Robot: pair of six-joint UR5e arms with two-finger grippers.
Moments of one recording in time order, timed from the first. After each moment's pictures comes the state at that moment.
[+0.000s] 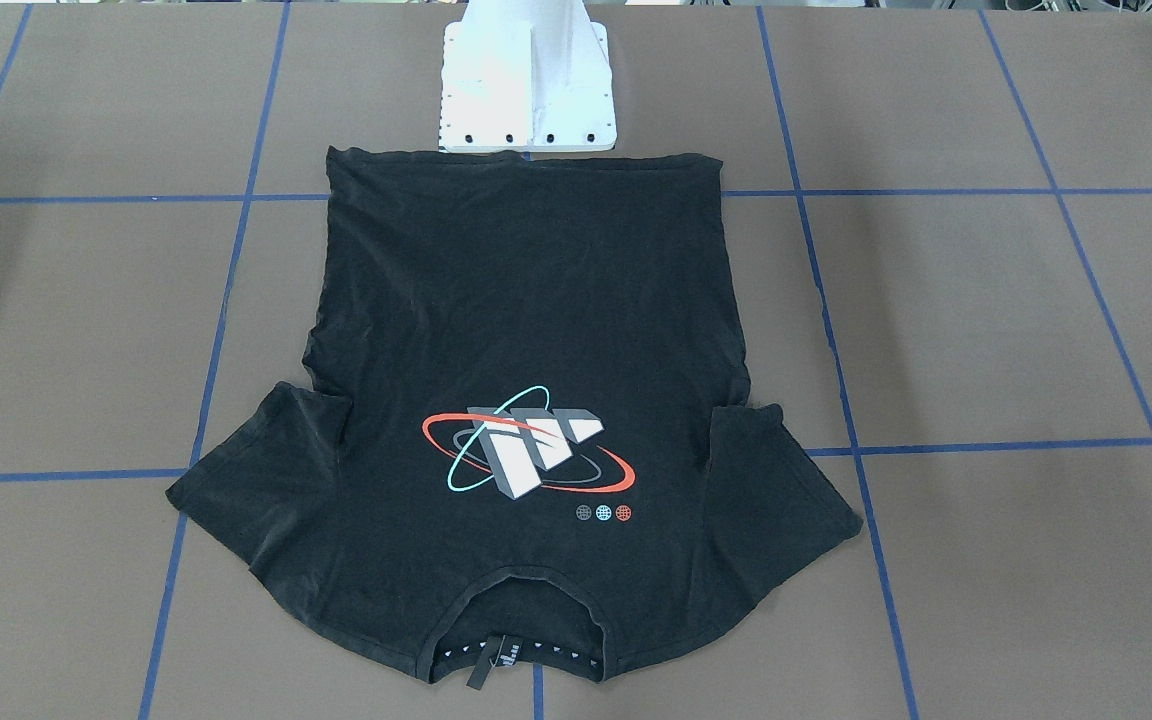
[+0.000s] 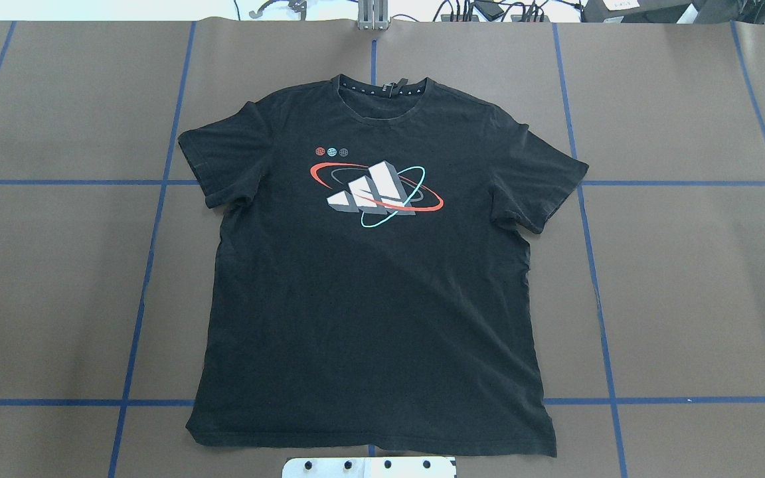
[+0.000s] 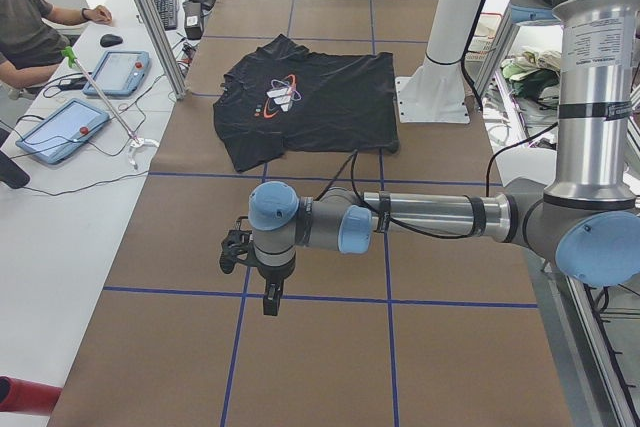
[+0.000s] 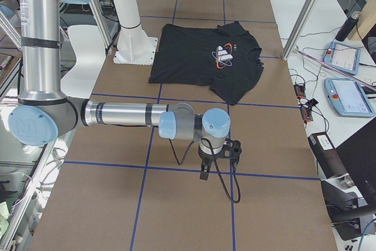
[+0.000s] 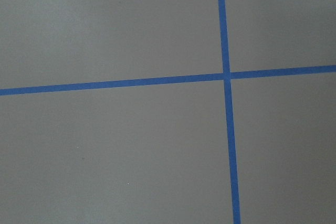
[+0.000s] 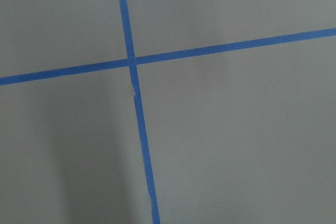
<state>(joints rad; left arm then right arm) -1.57 -1.51 -1.65 -1.66 -2.26 -0.01 1.57 -1.62 1.64 -1.62 2.30 0.14</state>
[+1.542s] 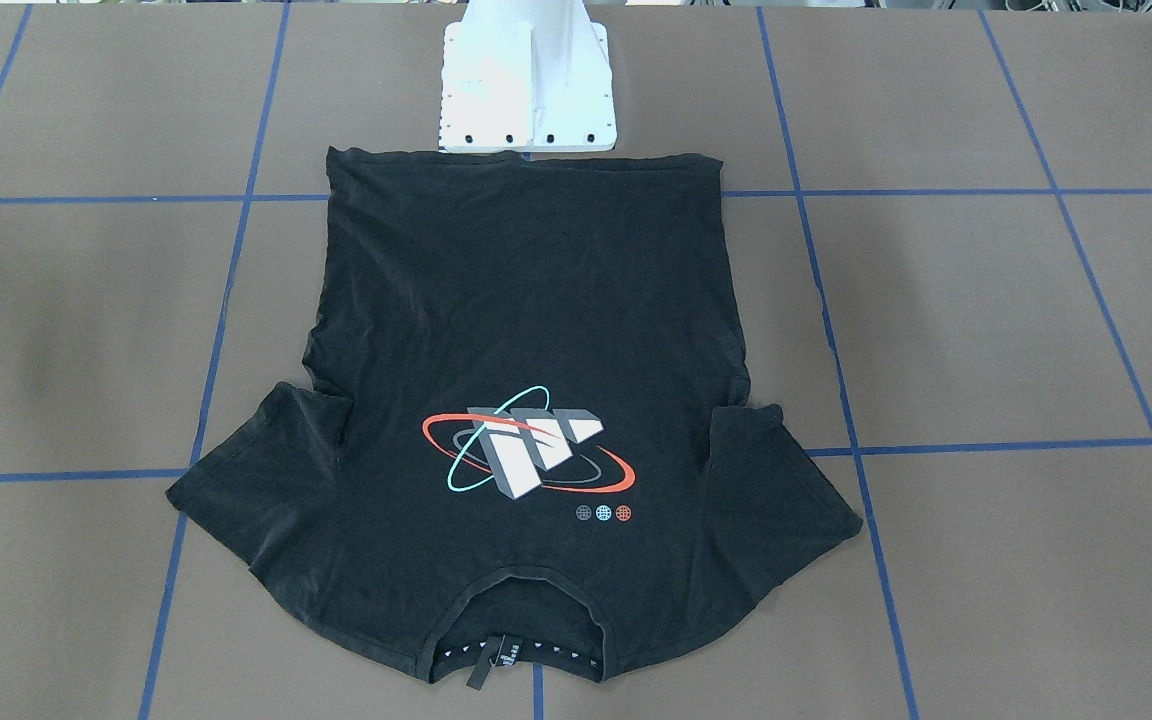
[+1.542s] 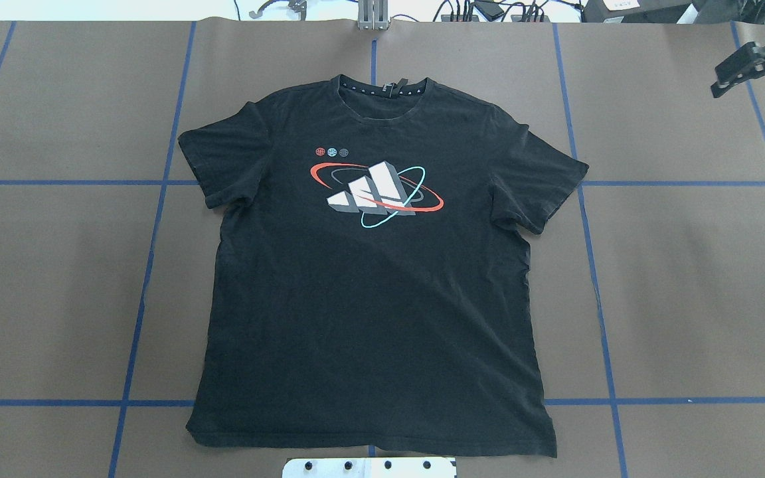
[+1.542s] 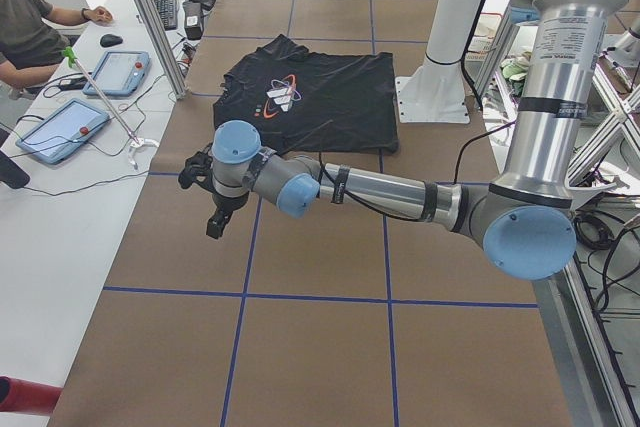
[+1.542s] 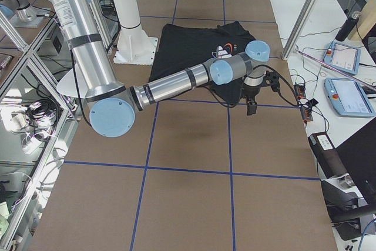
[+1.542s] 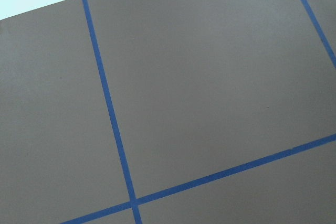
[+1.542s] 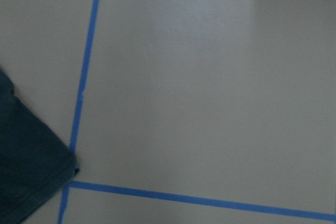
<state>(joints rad) -1.44 -1.73 -1.57 -2.00 -2.34 -0.16 1.26 -1.20 1.60 -1.54 2.25 0.38</state>
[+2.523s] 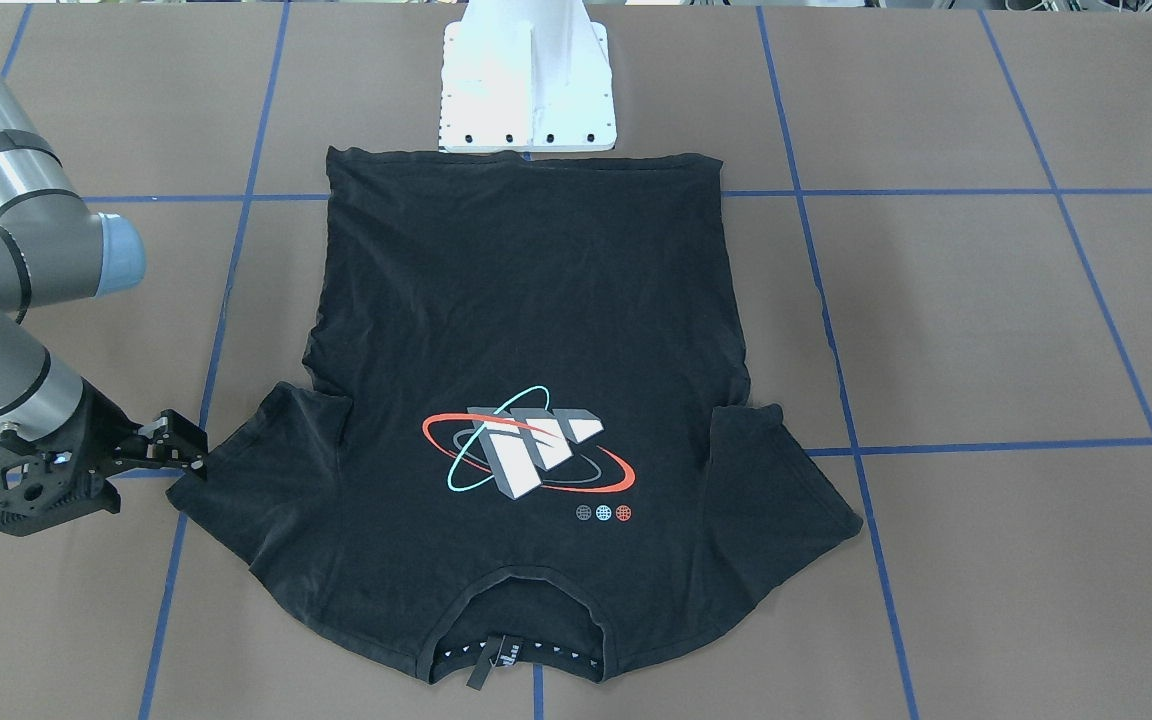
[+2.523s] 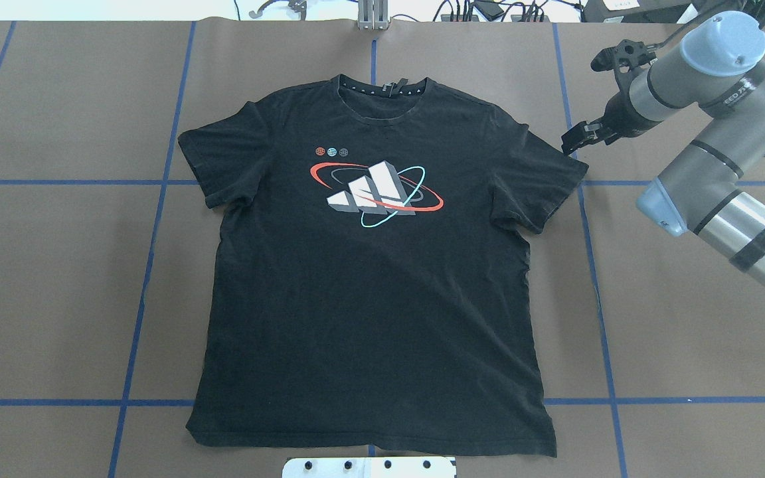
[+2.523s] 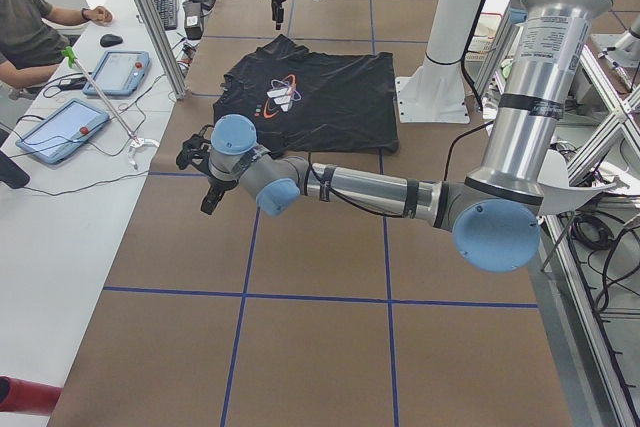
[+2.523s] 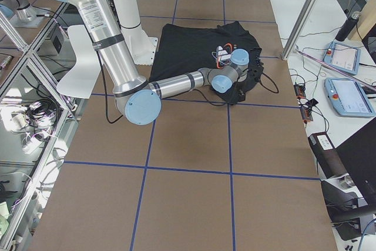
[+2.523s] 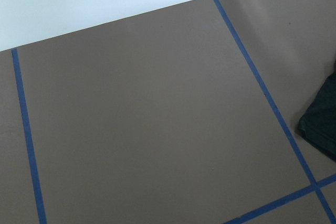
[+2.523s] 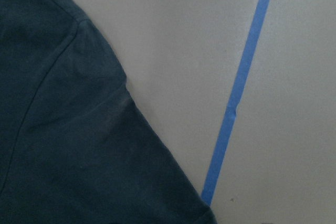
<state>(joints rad) -1.38 -1.78 -1.49 -2.24 -2.34 -0.40 0.97 -1.14 1.36 -1.05 2.15 0.60</state>
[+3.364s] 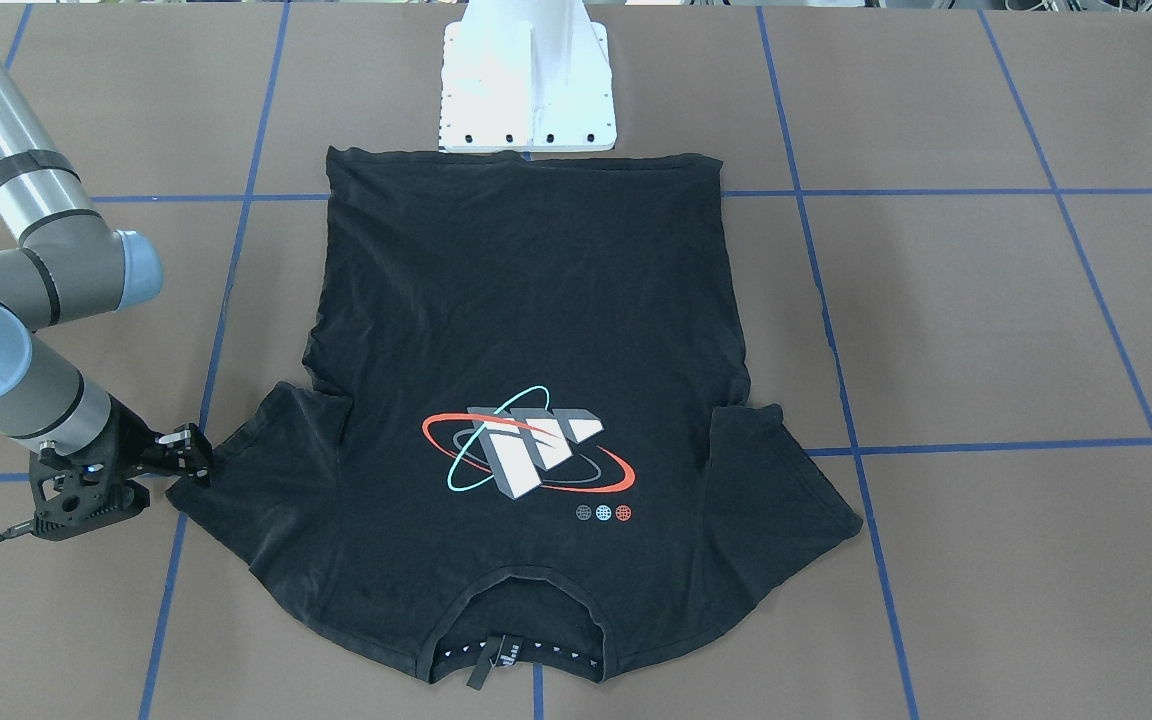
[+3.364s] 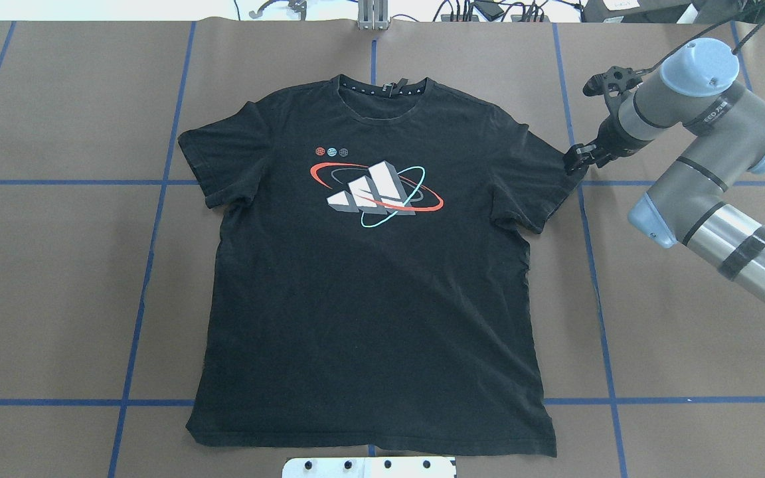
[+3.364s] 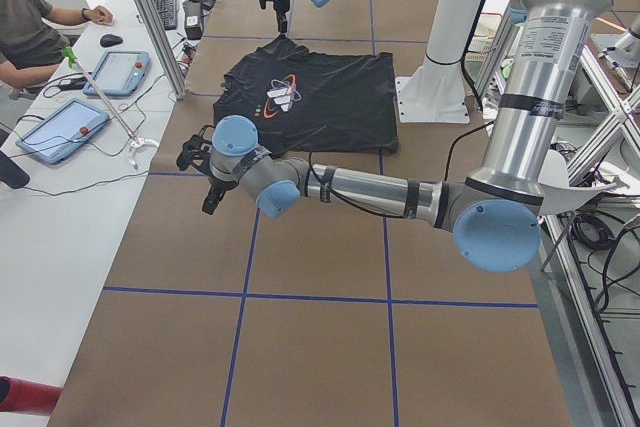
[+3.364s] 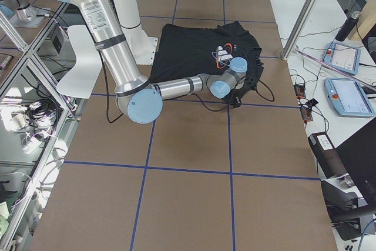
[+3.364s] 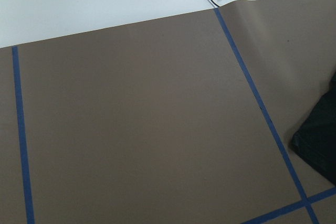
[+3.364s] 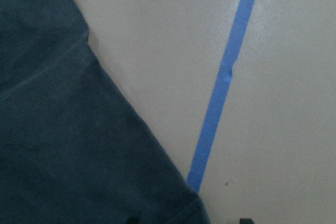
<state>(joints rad) -1.38 -1.78 -1.49 -2.25 -2.35 -0.42 0.94 -1.13 1.28 -1.05 2.15 0.60</state>
